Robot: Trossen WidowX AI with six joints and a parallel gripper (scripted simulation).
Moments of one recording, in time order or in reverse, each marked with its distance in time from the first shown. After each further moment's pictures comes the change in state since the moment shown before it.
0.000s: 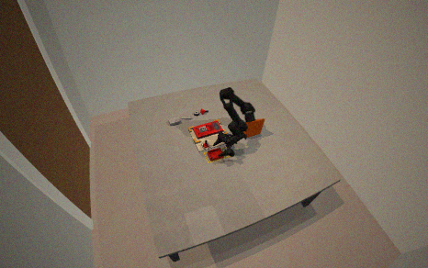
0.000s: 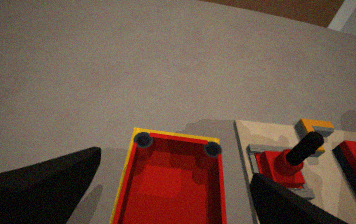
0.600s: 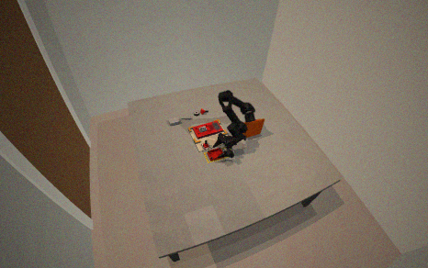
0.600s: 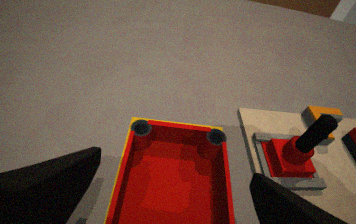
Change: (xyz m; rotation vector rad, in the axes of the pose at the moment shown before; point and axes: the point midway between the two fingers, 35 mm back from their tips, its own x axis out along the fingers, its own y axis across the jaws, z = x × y) arm 0.008 -0.002 -0.013 0.016 0.011 -0.005
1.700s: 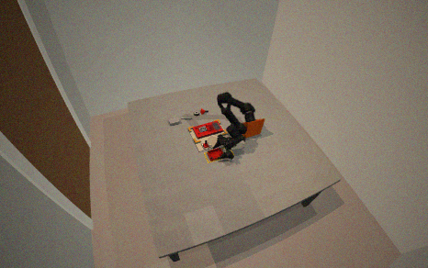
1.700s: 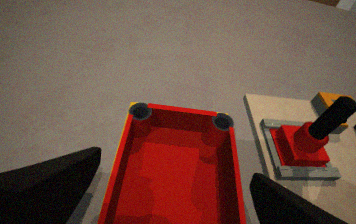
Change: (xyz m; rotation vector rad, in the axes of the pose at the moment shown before) arm 0.008 -0.001 -0.013 -0.001 0.031 -0.003
